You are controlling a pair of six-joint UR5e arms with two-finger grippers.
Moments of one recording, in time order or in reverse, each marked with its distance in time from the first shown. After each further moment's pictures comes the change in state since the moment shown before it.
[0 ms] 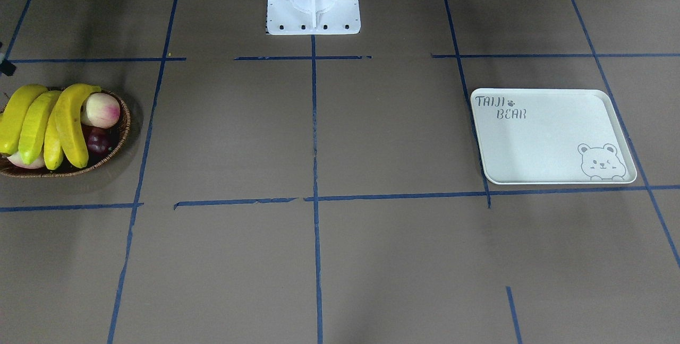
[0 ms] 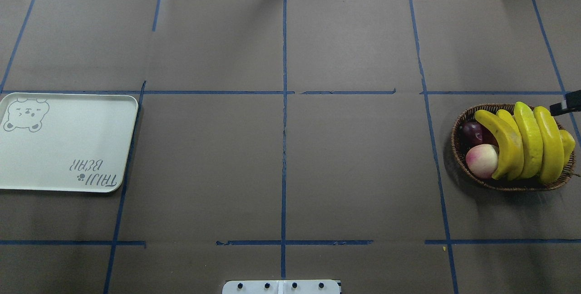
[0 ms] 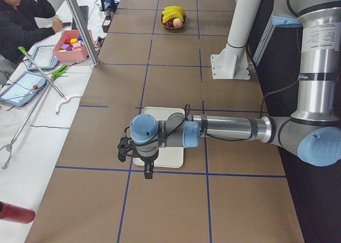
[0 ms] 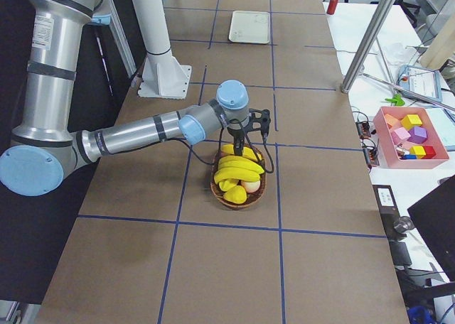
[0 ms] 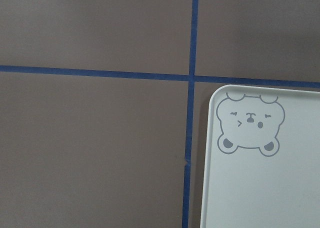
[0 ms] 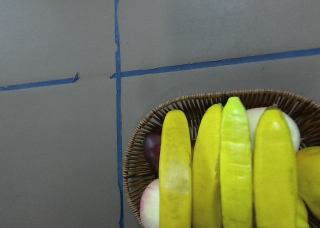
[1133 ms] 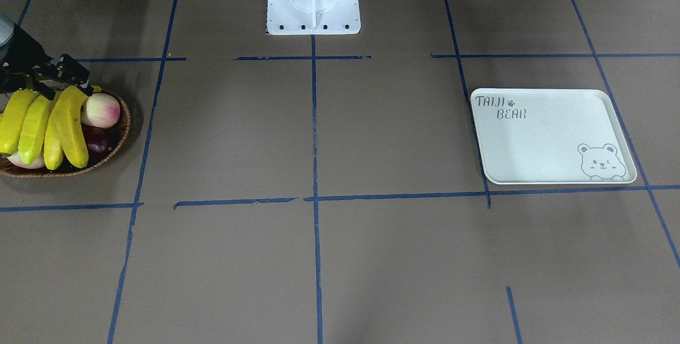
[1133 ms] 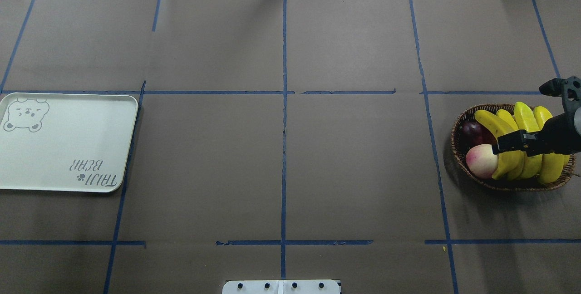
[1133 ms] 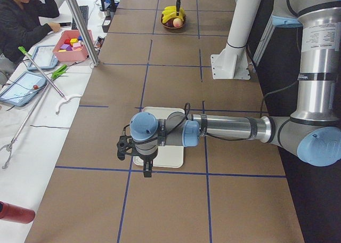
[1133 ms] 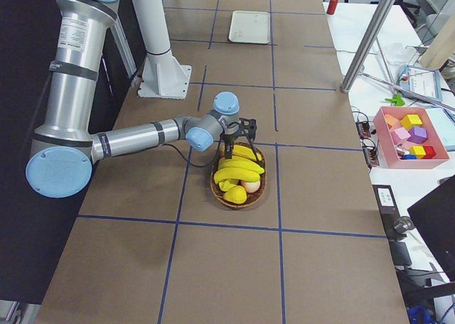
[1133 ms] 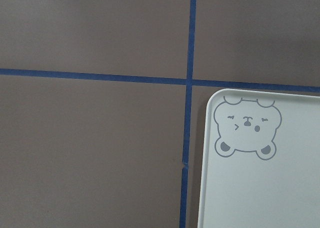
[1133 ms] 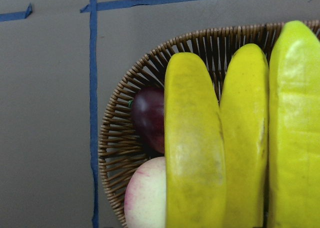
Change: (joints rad) left arm 0.000 -0.003 -0.006 -0.012 -0.001 -0.018; right arm -0.272 0.008 -0.092 0.099 -0.177 0.133
